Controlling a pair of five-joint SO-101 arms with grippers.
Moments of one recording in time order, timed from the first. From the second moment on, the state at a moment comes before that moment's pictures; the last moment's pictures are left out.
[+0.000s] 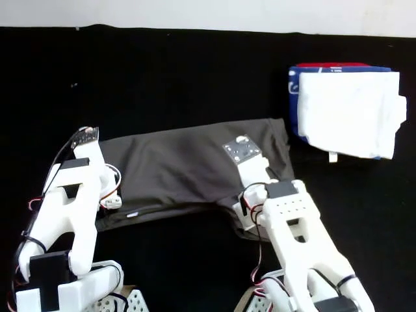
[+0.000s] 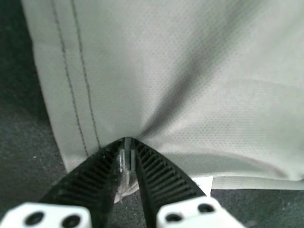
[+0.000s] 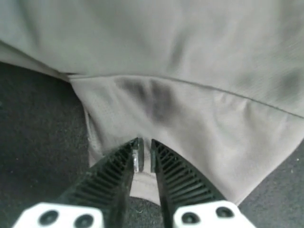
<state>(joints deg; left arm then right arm) -18.5 -10.3 53.0 51.0 -18.1 -20.1 -30.5 59.6 56.1 16.4</state>
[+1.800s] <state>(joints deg) -18.9 -10.3 53.1 50.4 -18.0 -21.7 -21.6 56.2 64.5 42.4</state>
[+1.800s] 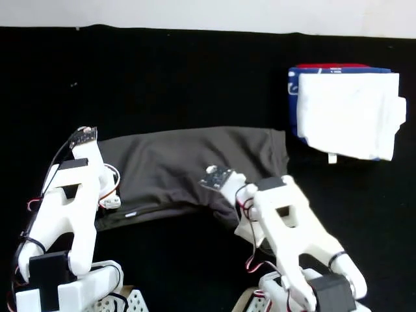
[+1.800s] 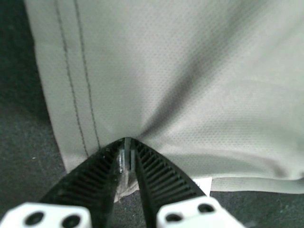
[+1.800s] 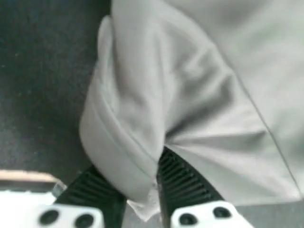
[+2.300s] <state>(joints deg) -18.9 -10.3 53.1 50.4 -18.0 -13.6 -6.7 18.9 75.7 44.6</state>
